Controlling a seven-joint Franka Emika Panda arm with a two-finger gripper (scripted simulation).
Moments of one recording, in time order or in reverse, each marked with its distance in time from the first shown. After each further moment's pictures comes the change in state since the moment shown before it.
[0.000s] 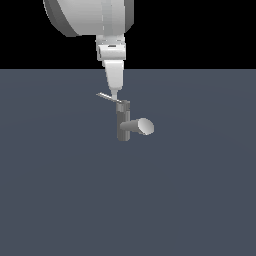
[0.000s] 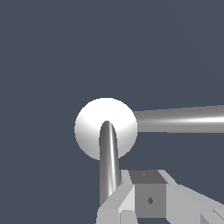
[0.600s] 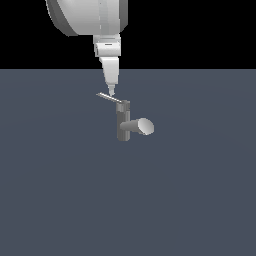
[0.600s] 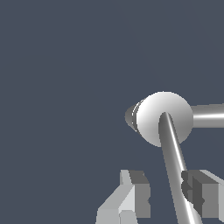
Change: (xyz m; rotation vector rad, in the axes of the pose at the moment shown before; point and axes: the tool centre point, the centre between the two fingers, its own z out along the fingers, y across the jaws) arm -0.008 -0.052 -0.013 0.056 0.004 -0.012
